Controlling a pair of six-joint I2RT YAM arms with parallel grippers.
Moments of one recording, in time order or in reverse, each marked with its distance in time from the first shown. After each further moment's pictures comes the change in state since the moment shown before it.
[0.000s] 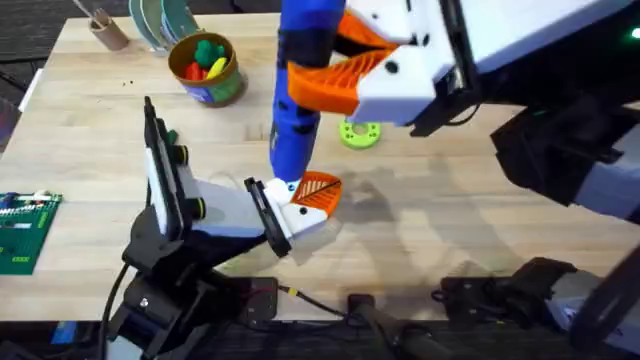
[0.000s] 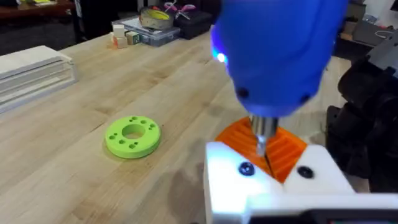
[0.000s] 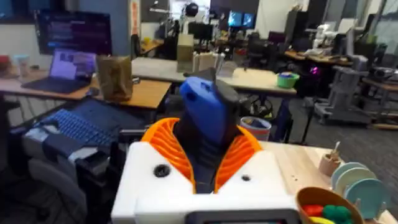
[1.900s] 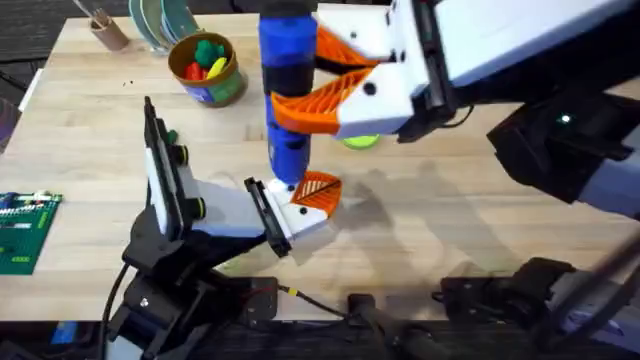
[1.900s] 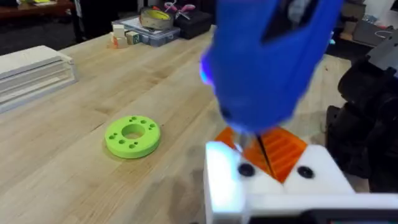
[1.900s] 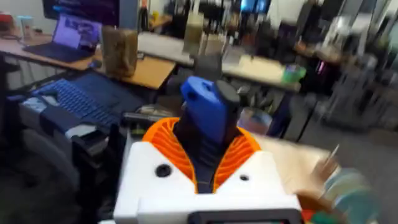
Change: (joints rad) left arm 0.000 0.000 0.000 0.000 0.000 0.000; right arm 0.037 0.002 0.051 -0.173 -0.042 -0.219
